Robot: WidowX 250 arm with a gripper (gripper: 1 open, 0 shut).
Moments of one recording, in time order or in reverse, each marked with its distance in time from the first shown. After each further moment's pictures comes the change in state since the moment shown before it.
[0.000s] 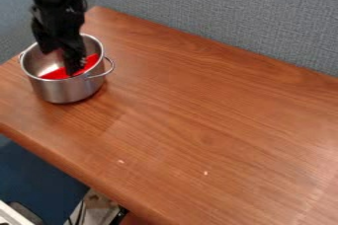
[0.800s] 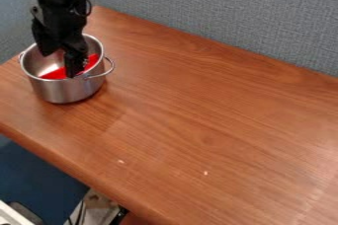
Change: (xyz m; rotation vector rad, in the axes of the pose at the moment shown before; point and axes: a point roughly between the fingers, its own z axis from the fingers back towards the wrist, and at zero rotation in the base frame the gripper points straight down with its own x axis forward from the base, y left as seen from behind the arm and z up) arm -0.005 0.005 0.001 0.017 0.057 0.050
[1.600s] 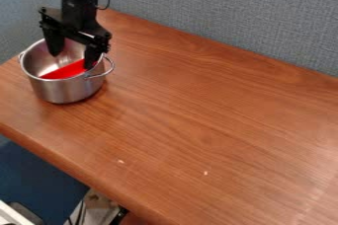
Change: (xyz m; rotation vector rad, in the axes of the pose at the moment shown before) arm 0.023 -0.006 -0.002 -0.009 0.103 0.363
